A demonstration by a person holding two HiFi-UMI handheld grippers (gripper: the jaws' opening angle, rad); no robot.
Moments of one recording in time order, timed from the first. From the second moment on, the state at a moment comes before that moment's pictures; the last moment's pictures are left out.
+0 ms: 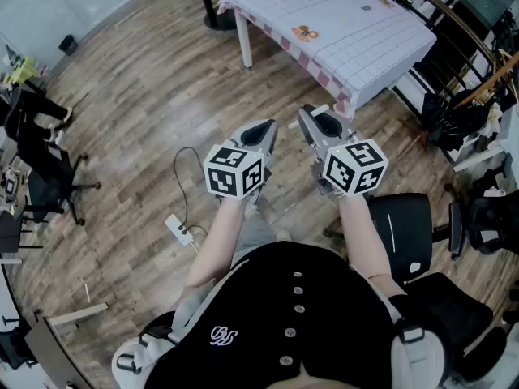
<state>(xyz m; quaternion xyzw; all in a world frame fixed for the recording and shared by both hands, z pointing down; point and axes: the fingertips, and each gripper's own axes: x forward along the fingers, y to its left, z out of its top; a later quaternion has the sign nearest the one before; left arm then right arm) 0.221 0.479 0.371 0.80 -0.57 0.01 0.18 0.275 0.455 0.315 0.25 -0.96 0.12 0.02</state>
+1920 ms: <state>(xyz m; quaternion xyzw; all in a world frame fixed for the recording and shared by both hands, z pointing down) 0.104 0.297 0.356 0.85 -0.50 0.00 0.19 0.166 0.278 0.300 0.34 -0.94 0.10 0.01</state>
